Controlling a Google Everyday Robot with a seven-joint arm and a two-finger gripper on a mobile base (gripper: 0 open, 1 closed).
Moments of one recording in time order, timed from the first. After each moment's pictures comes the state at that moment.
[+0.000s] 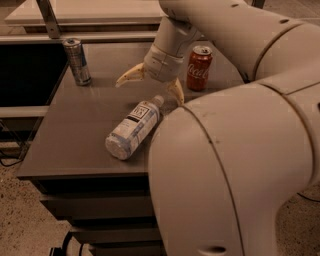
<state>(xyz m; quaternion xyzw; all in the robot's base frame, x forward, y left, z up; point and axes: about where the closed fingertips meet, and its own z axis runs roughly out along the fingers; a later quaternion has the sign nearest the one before) 0.608 0.018 0.841 -0.09 -0.98 -0.18 0.09</state>
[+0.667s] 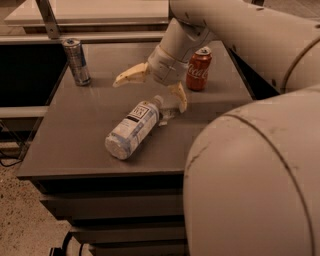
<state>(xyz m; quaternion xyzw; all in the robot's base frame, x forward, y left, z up) 0.595 0.023 0.846 0.01 -0.97 -0.24 0.05</state>
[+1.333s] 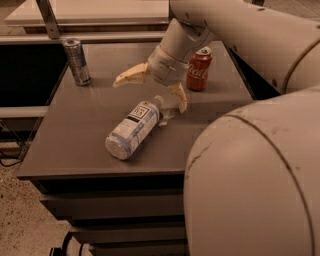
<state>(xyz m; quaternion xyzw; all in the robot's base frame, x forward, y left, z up) 0.594 0.023 0.847 0.01 -0.97 -0.24 0.05</state>
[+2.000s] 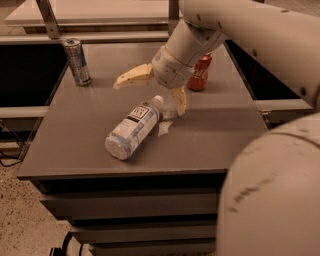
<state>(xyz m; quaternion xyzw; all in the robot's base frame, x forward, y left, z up) 0.577 0.017 0.858 0.04 -0.96 -0.27 0.02</state>
